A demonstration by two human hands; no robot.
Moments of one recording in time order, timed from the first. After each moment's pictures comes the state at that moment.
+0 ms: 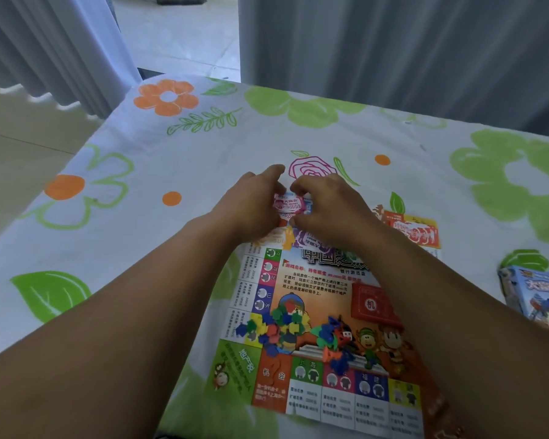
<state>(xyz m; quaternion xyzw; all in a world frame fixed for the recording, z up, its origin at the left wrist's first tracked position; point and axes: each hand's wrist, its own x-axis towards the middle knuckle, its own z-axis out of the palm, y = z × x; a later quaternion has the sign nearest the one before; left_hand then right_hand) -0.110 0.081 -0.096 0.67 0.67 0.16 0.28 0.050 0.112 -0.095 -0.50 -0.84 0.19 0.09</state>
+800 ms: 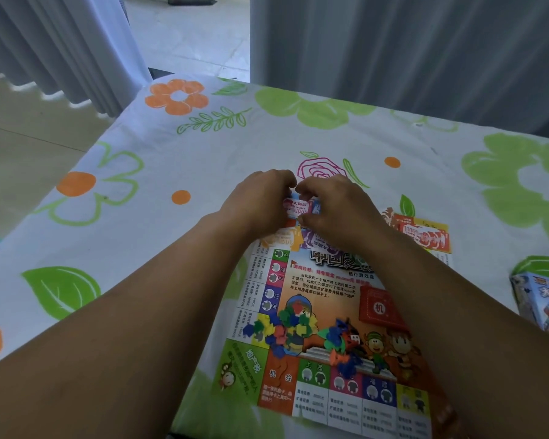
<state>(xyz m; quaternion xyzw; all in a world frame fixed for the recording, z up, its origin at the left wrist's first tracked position) -0.106 0.083 -0.090 0.67 0.69 0.15 0.22 0.047 0.115 -0.107 -0.49 -0.85 0.16 0.11</state>
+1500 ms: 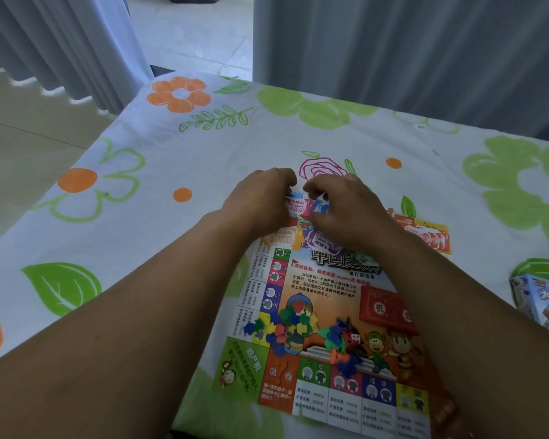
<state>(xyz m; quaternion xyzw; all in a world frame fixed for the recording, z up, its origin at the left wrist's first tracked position) -0.106 0.082 -0.089 0.66 0.70 0.15 0.23 0.055 0.118 -0.104 -0.49 -0.85 0.18 0.11</state>
